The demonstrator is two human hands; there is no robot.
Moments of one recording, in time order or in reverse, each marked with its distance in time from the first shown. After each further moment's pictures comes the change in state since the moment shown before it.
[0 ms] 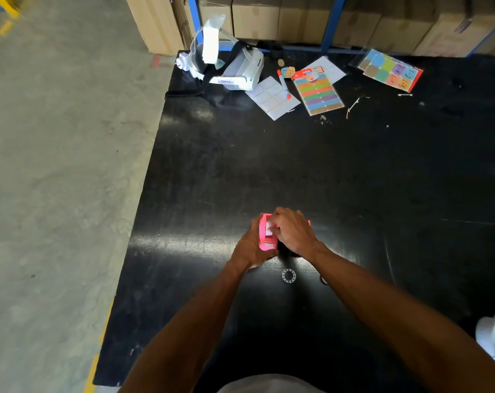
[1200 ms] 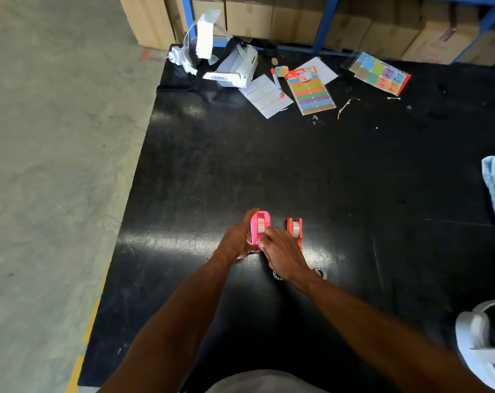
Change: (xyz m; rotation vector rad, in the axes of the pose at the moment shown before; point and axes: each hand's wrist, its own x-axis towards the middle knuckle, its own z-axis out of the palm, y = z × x) left_hand 0.022 -0.017 -0.012 0.185 -0.041 0.078; right_hand -0.055 -0.021 0.028 -0.080 0.079 -0.105
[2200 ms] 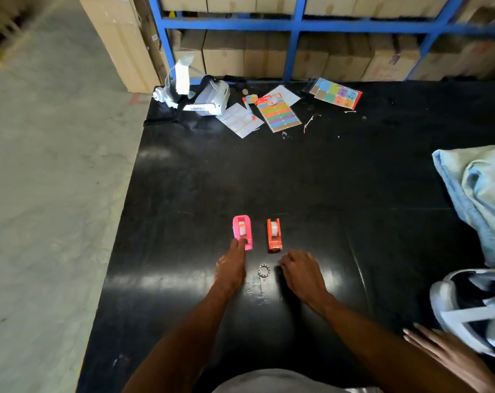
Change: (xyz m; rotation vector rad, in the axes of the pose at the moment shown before) left_hand -0.076 0.024 0.057 0.375 0.223 0.043; right_hand -0.110 0.032 -0.013 -0.105 -0.026 0.250
